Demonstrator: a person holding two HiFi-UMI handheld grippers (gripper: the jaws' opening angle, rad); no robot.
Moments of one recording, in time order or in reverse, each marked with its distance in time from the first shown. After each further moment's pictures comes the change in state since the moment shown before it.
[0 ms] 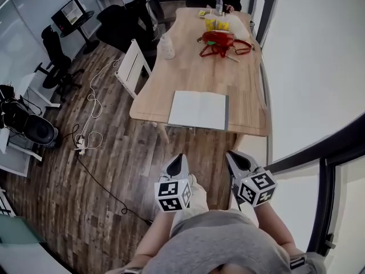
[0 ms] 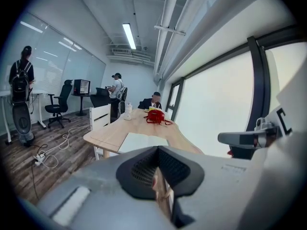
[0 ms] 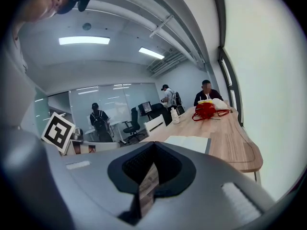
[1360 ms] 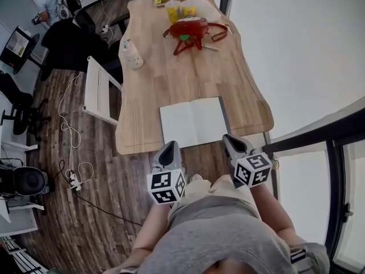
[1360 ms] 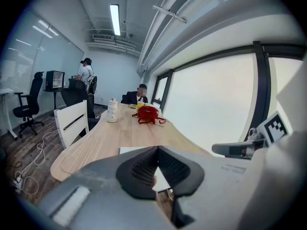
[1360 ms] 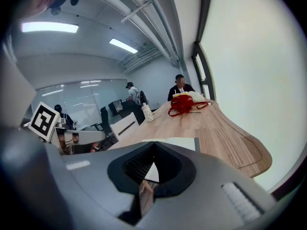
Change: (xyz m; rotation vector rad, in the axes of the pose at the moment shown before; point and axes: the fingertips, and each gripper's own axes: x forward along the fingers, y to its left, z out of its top) left arm 0.170 0.085 0.074 0.090 0.094 -0.240; right arm 0.152 -0.092 0.009 0.147 0.033 -0.329
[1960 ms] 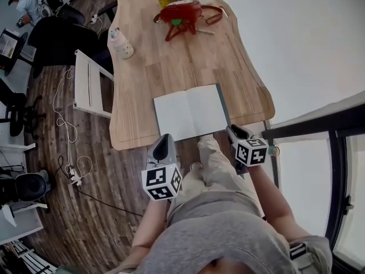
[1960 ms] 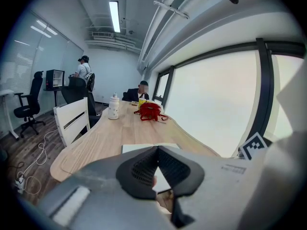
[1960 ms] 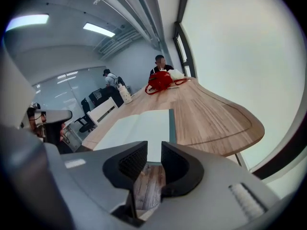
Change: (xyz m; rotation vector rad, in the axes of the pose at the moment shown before) left arm 0.017 0.013 -0.010 0.003 0.042 0.016; right arm 0.030 -0.086 -0.086 0.152 0.208 -0.171
